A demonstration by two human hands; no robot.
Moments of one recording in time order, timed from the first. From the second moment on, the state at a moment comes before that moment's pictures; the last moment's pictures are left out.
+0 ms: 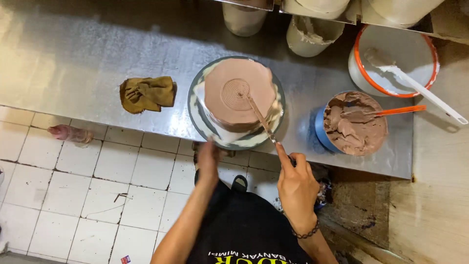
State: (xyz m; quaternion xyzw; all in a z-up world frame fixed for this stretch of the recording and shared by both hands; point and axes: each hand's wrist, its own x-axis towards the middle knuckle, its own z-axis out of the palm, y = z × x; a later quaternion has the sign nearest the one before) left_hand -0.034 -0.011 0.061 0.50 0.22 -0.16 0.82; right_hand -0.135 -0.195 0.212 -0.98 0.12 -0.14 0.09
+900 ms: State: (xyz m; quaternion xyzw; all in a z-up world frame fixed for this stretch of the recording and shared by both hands) left_hand -0.020 0.003 0.069 0.53 0.19 -0.14 0.81; right_hand -0.129 -0.185 0.210 -0.98 0.11 -0.12 0.10
